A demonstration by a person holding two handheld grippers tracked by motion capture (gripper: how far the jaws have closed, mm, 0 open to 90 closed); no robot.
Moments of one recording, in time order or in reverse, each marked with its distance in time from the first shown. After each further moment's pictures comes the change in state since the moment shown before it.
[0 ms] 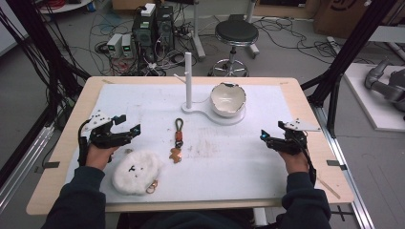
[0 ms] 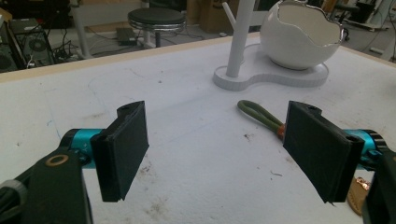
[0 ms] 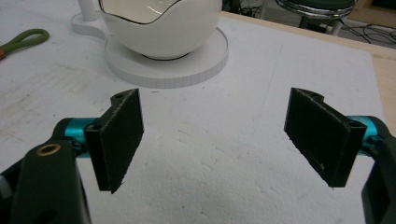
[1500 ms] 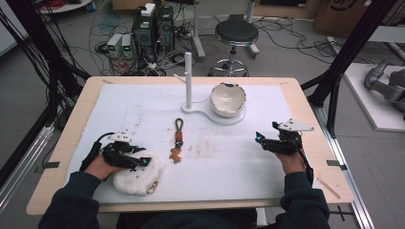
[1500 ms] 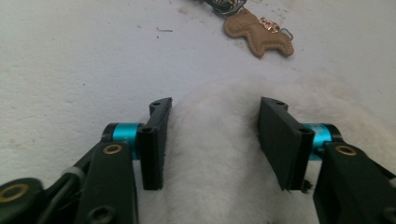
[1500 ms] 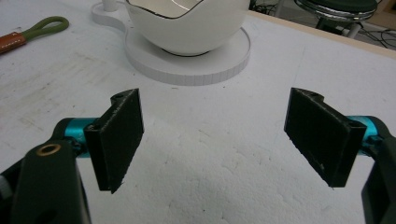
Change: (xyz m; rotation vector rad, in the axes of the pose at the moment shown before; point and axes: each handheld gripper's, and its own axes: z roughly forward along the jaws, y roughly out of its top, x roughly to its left) left arm -0.026 -0.030 0.010 0.475 -0.354 0.095; right arm 0.012 0.003 0.005 0.021 0.039 -0.056
